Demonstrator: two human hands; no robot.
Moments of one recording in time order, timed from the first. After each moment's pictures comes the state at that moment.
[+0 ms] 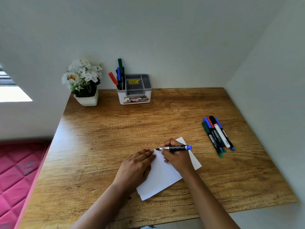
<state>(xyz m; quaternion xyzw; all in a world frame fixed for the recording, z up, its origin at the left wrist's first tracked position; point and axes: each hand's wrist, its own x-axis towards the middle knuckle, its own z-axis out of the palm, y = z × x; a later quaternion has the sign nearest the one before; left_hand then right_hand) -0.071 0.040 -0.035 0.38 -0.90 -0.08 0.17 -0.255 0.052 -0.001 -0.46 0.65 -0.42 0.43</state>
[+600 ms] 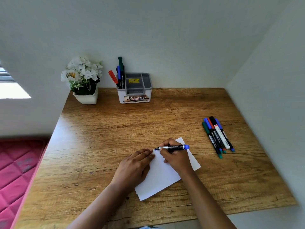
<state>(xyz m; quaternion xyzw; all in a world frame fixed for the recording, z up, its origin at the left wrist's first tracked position) -0.071 0.040 -0.035 0.40 -0.90 -0.10 0.16 -0.253 0.048 -0.002 -0.47 0.66 -0.40 0.42</state>
